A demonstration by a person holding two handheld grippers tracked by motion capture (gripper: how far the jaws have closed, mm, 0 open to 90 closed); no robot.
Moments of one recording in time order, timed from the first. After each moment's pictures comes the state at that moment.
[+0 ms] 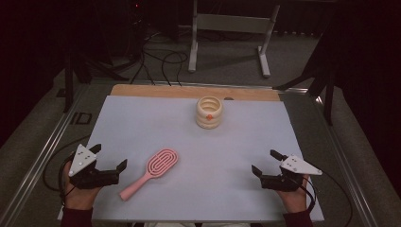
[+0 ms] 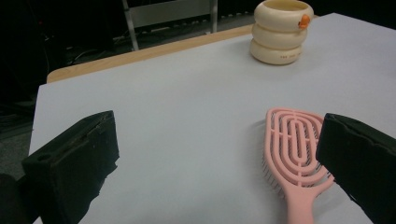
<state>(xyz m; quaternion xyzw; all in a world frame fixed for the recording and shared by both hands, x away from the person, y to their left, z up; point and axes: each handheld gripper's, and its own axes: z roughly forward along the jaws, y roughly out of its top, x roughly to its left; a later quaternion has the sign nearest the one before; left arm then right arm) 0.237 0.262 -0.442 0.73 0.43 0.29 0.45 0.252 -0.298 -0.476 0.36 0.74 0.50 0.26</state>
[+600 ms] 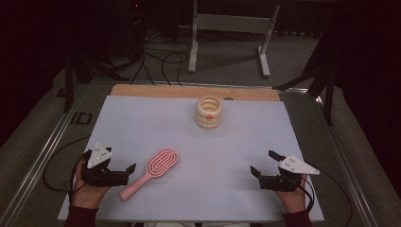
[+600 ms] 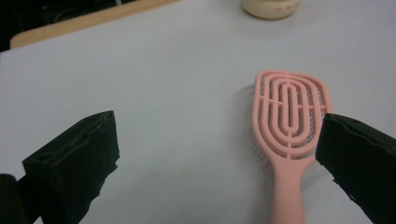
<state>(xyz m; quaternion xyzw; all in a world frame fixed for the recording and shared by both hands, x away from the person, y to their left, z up) 0.249 0.237 -0.448 0.78 0.43 0.24 0.37 0.253 -0.295 -0.479 0.36 0.75 0.50 0.25</state>
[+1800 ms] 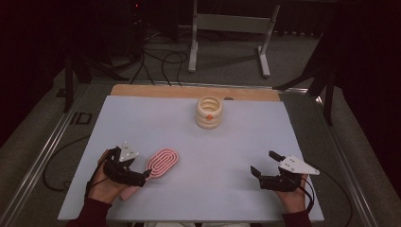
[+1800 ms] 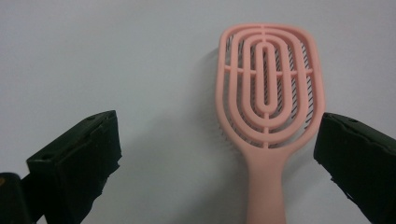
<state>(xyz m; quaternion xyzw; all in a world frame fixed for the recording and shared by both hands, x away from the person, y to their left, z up) 0.272 0.196 -0.466 0.85 0.40 0.19 0.29 0.252 -0.296 -0.481 0.37 0.75 0.49 0.25</state>
